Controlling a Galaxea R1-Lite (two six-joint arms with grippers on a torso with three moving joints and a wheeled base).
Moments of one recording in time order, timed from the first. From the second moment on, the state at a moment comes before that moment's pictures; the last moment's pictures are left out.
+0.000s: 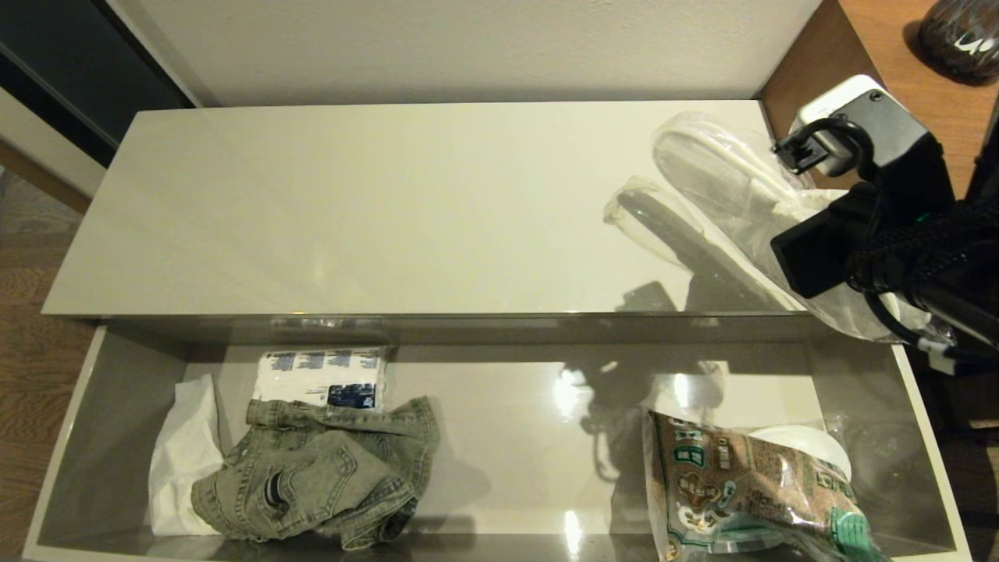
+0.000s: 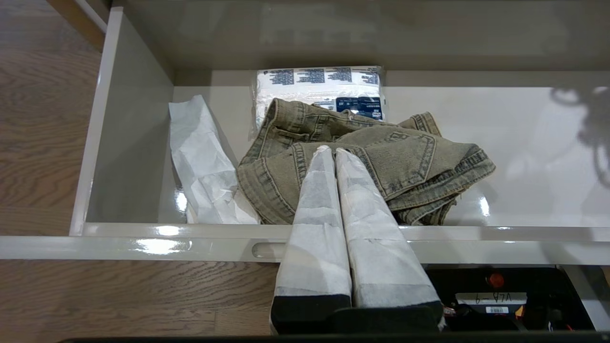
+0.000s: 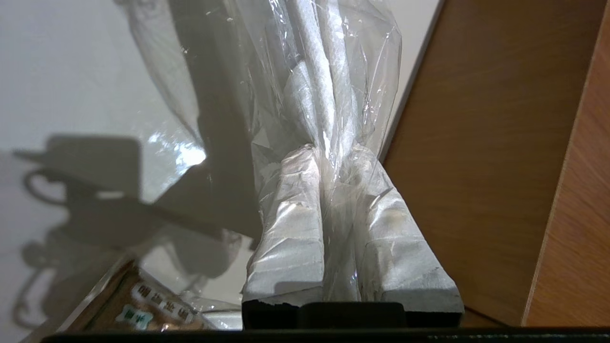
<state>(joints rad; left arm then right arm) 0.00 0.00 0.00 -0.03 0.01 -0.01 0.58 1.44 -1.00 -0.33 -0.66 -0.57</state>
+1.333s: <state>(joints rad) 0.00 0.00 0.00 -0.03 0.01 -0.01 0.28 1.76 -0.99 -0.88 -0.55 -0.53</state>
